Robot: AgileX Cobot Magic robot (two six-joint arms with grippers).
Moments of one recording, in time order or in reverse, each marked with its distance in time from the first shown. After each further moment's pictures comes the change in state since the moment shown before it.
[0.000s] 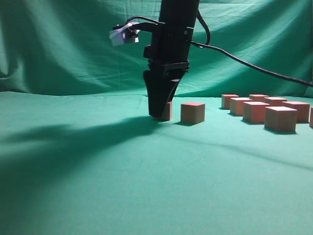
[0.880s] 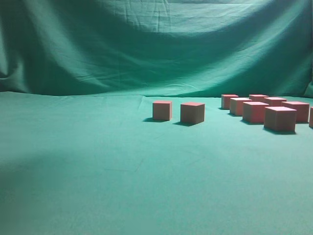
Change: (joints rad) left arm 0.000 0.000 0.000 0.000 0.000 0.000; right arm 0.000 -0.419 -0.142 -0.181 0.238 0.640
